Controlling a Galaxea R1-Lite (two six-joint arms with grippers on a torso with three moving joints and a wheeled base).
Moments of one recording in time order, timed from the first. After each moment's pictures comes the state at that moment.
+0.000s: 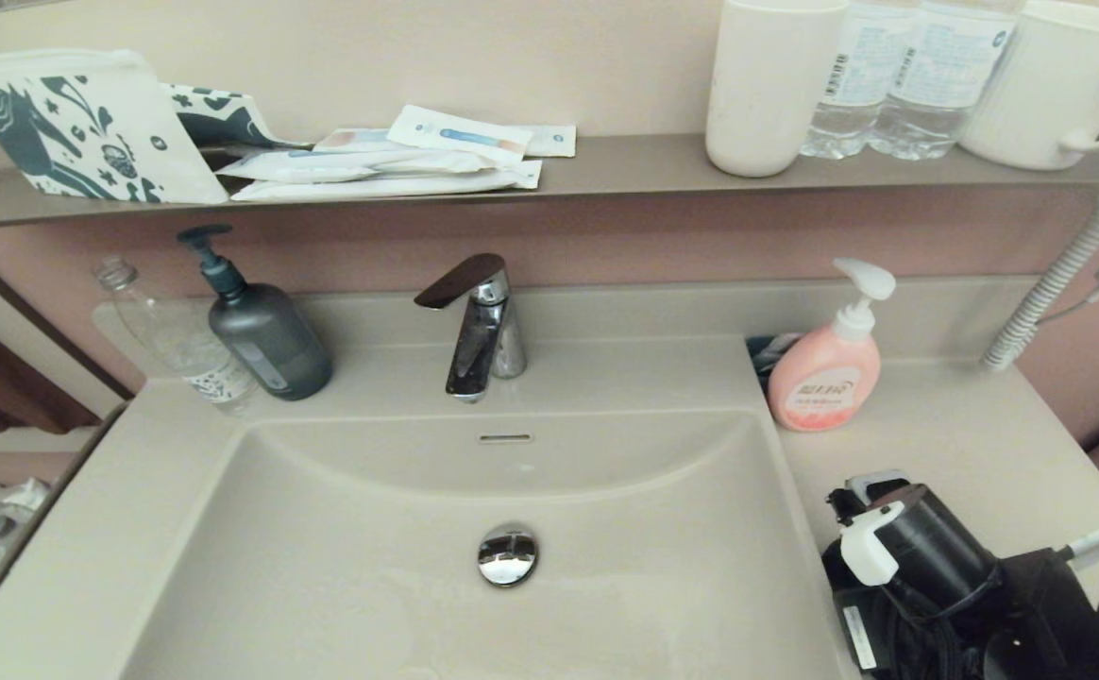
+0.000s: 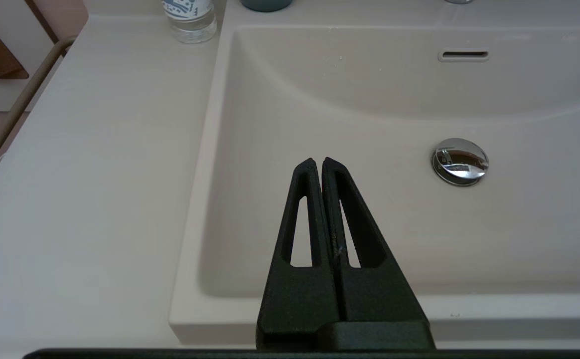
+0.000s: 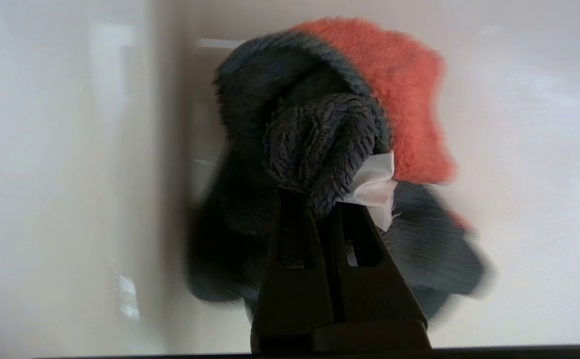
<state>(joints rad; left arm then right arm) 0.00 0.00 0.00 0.00 0.02 0.00 0.68 1.68 -0.63 -0.05 -0.56 0.41</state>
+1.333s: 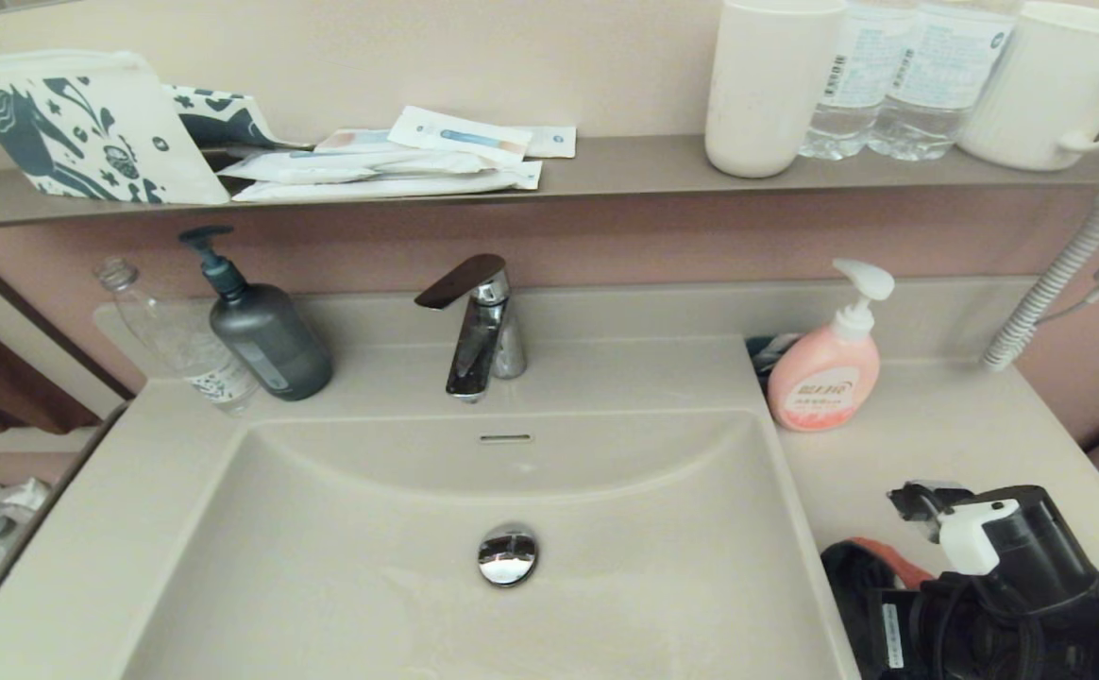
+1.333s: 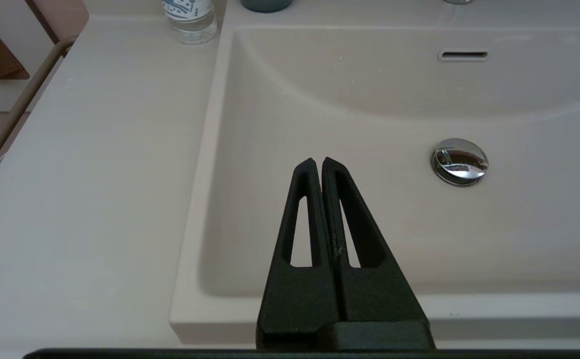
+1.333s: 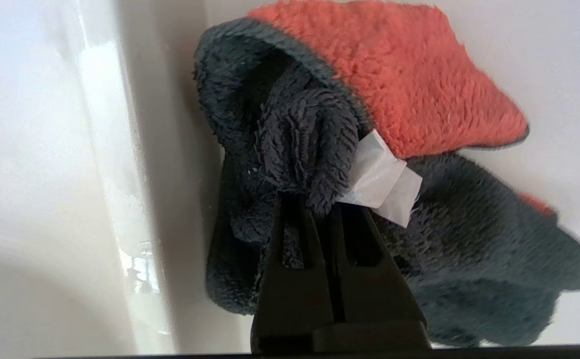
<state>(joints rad) 0.00 0.00 0.00 0.00 0.02 0.00 0.52 1.59 -0.45 -0.29 -0.25 0.47</state>
